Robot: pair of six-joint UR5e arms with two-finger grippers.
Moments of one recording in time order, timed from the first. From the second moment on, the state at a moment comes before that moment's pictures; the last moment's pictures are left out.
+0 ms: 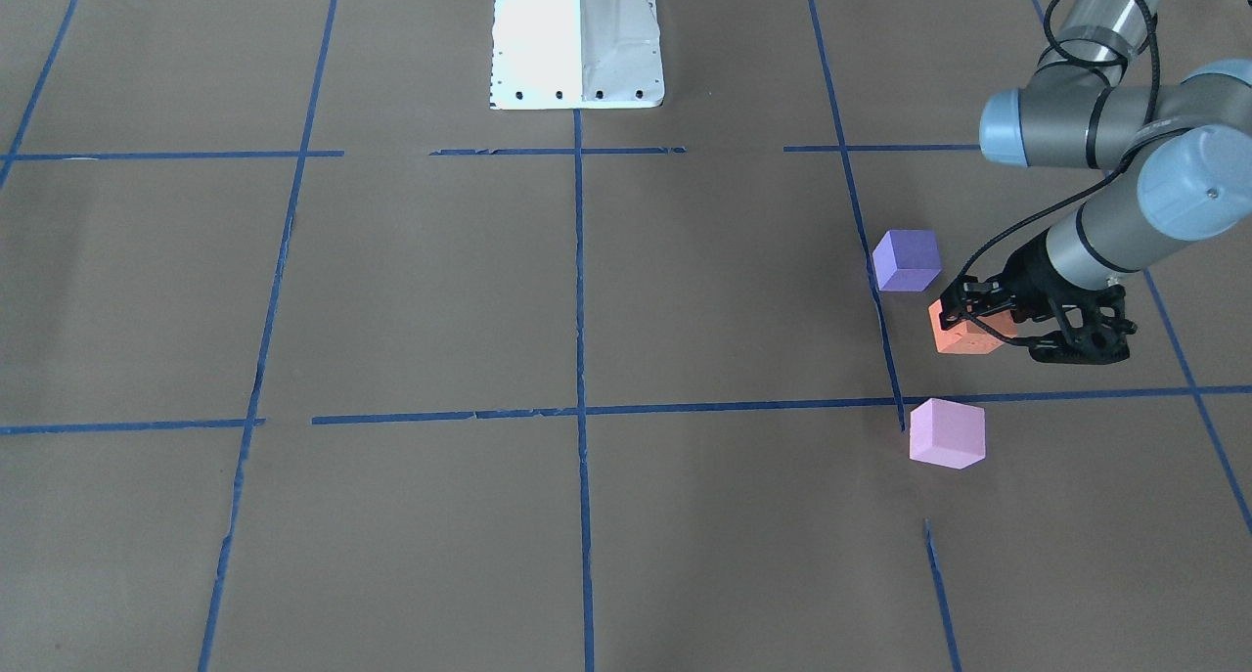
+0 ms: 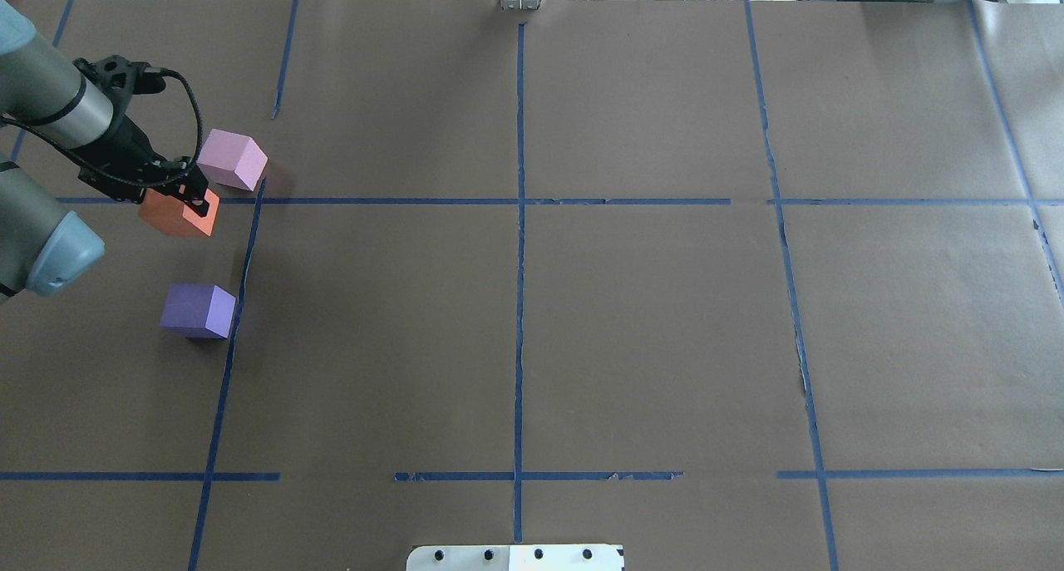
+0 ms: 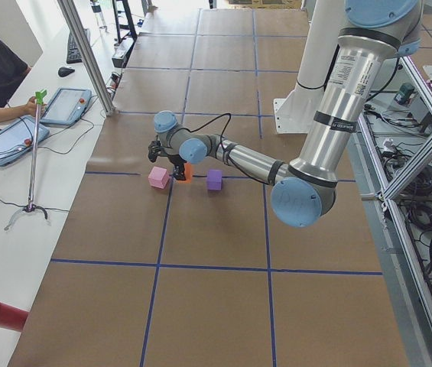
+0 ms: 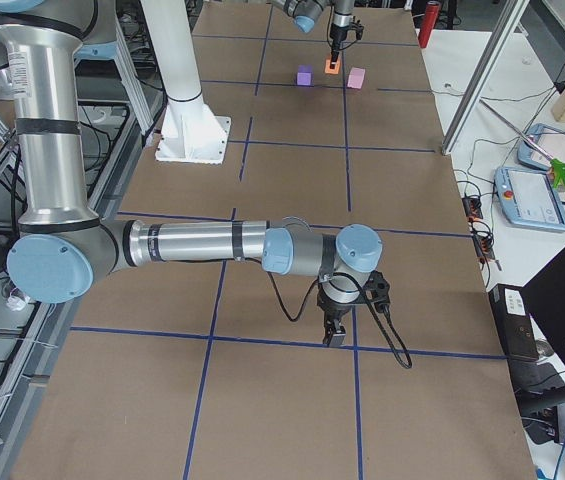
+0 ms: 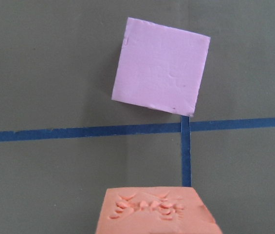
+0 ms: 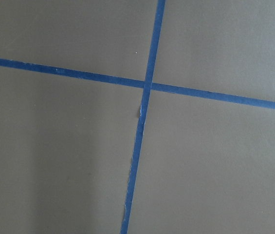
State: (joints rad) left arm -0.98 -1.90 -1.53 -1.82 -2.32 -0.72; right arm 1.52 -1.52 1.60 -1.72 2.29 -0.16
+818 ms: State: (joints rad) left arm -0.94 -1.90 -1.44 -1.93 -2.27 -0.76; right arm 1.52 -1.52 1.60 -1.72 2.29 -0.16
